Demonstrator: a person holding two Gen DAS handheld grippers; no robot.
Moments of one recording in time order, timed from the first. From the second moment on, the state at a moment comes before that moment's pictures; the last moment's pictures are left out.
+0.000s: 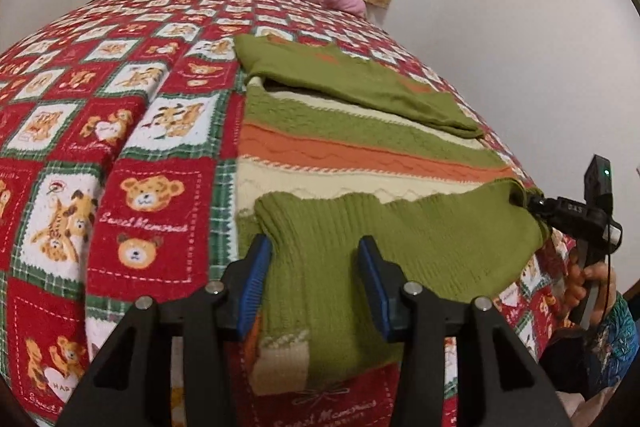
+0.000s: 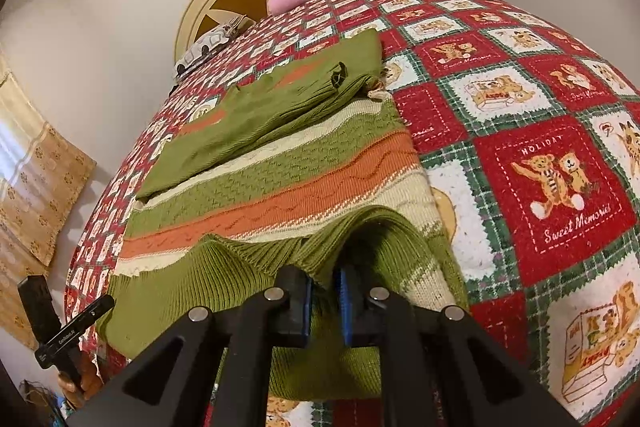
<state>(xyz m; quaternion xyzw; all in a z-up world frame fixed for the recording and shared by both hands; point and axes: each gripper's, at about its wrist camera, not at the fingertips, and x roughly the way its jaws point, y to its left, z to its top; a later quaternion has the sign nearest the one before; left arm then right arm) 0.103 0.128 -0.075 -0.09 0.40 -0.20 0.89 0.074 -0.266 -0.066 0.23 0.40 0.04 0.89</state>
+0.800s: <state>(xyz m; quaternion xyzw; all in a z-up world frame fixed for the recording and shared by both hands) 0.115 0.121 -0.078 -0.09 0.42 -0.20 0.88 0.082 -0.268 -0.045 0.08 0.38 0.05 0.92</state>
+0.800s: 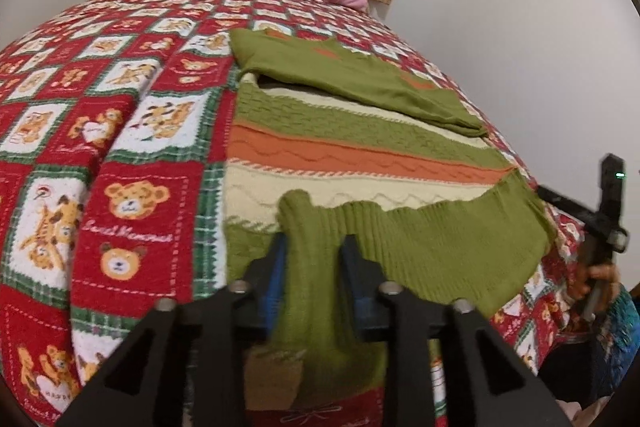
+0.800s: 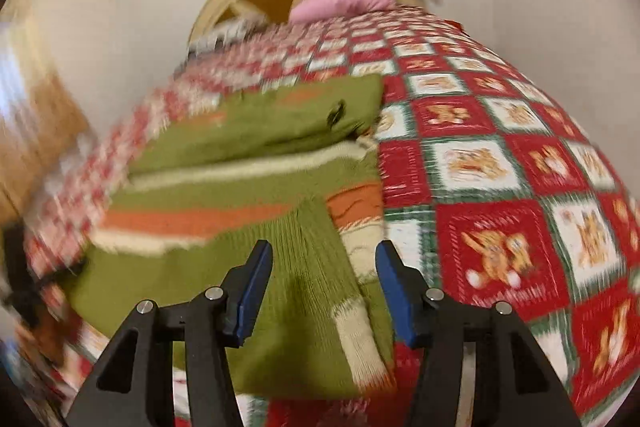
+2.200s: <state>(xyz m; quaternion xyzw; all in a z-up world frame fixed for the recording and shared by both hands) 0.324 0.091 0.012 -0.09 0.35 -0.11 0.93 0.256 -0.235 0.059 -0.02 0.28 -0.03 0.96</state>
